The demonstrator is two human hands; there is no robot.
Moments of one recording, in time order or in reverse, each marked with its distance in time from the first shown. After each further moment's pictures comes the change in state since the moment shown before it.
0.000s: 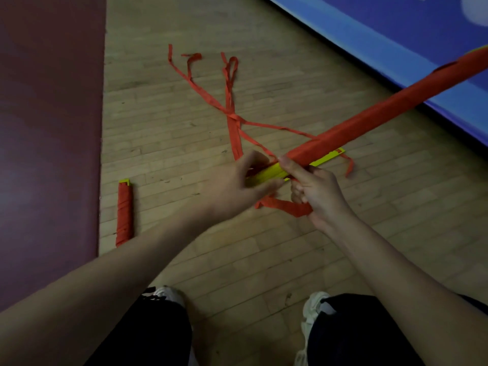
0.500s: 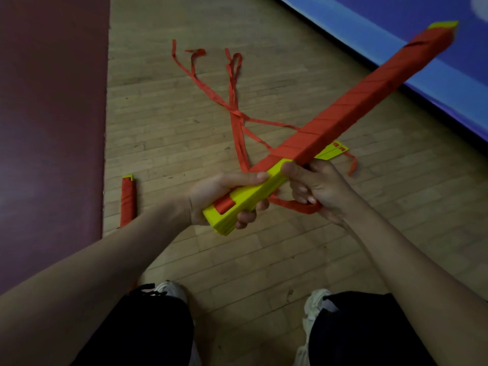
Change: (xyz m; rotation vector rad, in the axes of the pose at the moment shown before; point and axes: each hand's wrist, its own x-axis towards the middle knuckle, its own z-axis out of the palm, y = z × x) left_hand -0.008 -0.014 -0.026 -0.966 -0.789 -0.402; right_hand 0.001 -0.007 -0.009 -0.089 -0.358 -0.049
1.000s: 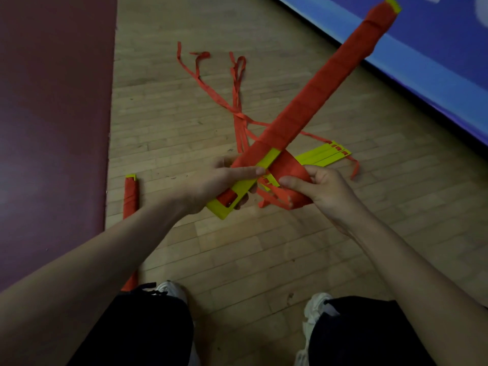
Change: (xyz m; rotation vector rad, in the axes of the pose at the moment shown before) left_hand -0.004 0.009 -0.003 0.331 0.483 0.237; right_hand 0.003 0.016 -0.009 -0.171 0.061 -0.020
